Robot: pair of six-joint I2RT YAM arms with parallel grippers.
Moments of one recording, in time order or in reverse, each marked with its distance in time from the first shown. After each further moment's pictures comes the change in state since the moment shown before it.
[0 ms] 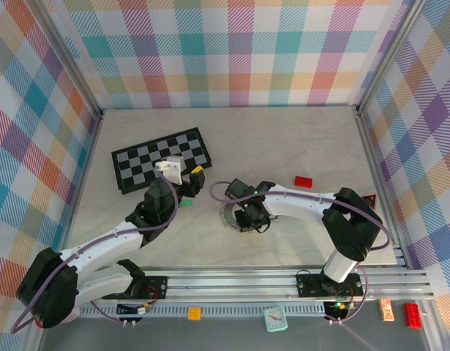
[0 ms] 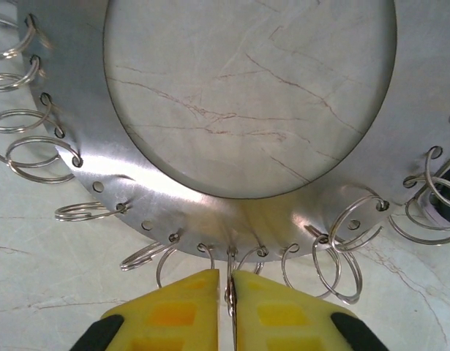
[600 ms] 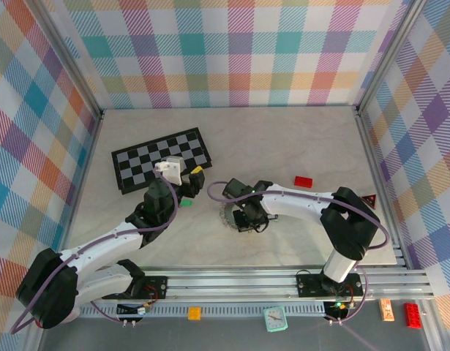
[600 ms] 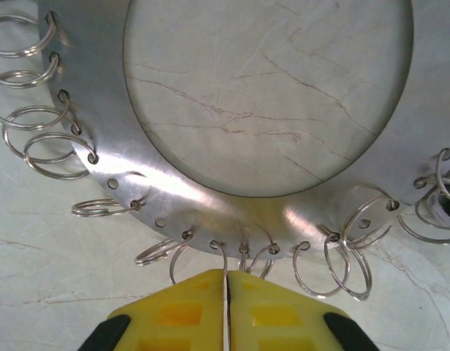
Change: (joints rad) left arm 0.000 -0.002 -0.008 0.015 0.000 0.001; right arm 0.012 0.017 0.032 -0.027 0.004 -0.003
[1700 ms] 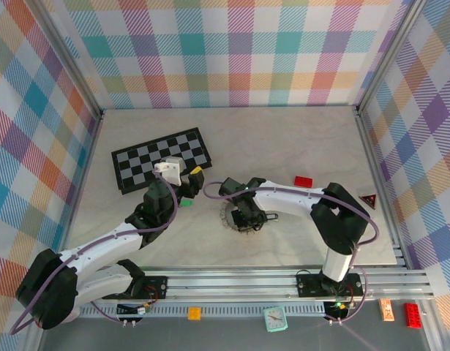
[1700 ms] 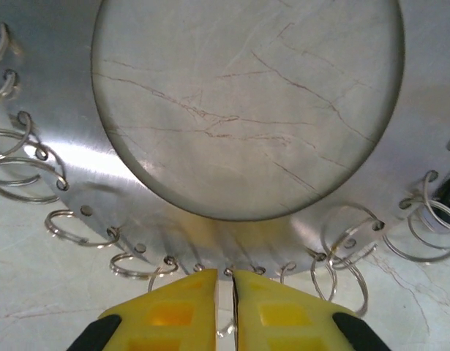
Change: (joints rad) left arm 0.000 -0.006 -0.008 0.003 -0.008 0.000; right arm 0.000 0.068 0.074 -0.088 0.018 -0.017
